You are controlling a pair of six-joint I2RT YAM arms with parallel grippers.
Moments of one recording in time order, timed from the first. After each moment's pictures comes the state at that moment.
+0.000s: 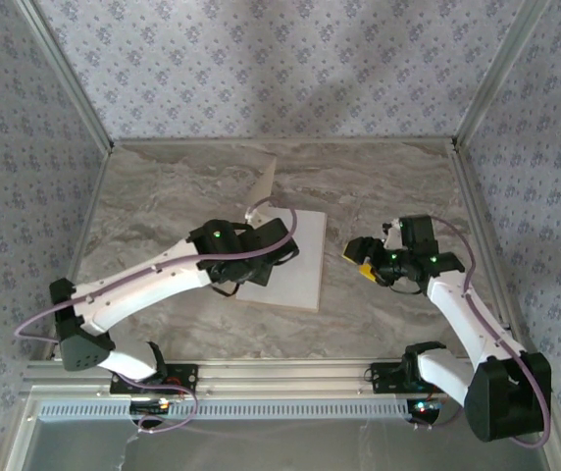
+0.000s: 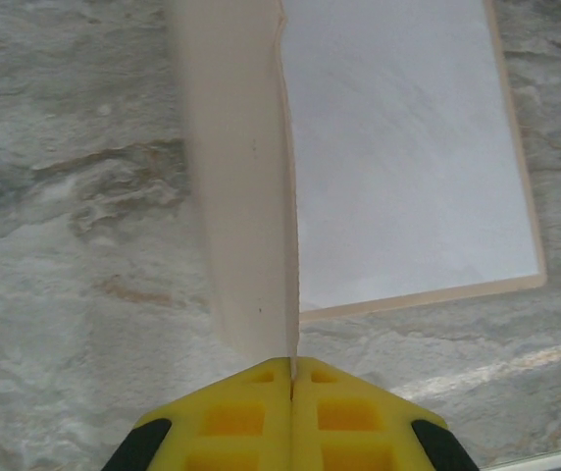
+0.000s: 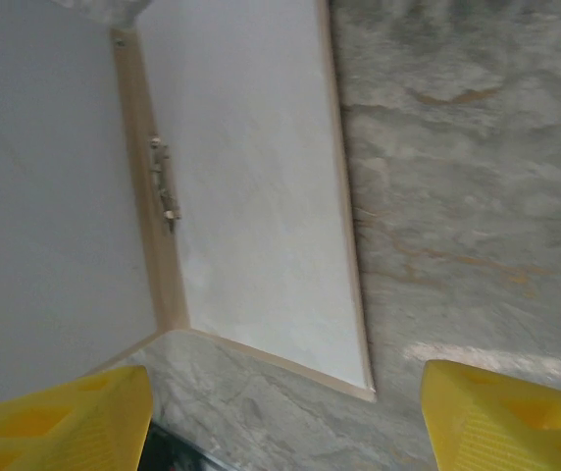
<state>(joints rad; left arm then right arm) -1.14 1.48 1.52 -1.30 -0.44 -0.72 0.16 1.03 0.69 -0.60 -0.57 0.73</state>
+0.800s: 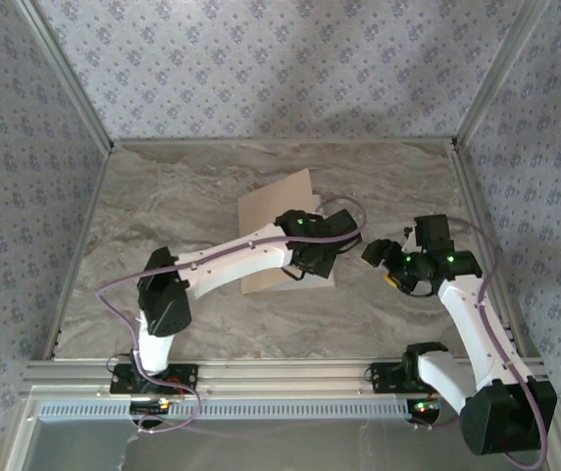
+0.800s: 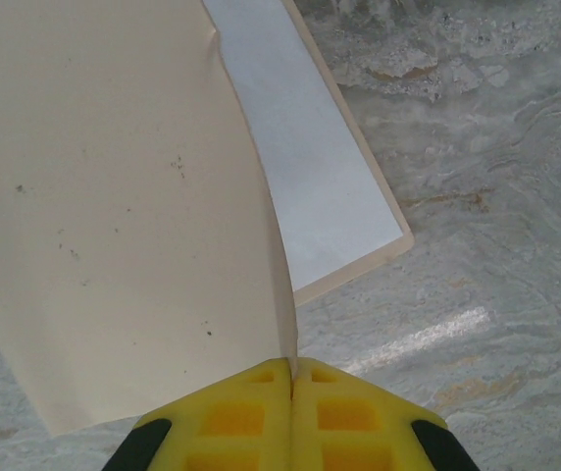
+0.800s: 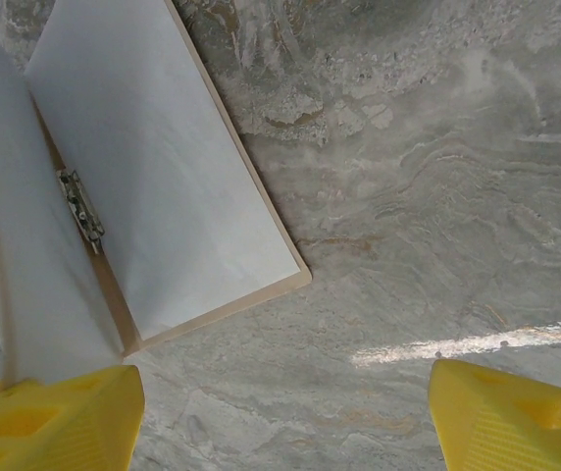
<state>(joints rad) -1.14 1.97 1.85 -1.15 -0.27 -0.67 0.08 0.95 0.78 -0.87 -0.41 0.69</state>
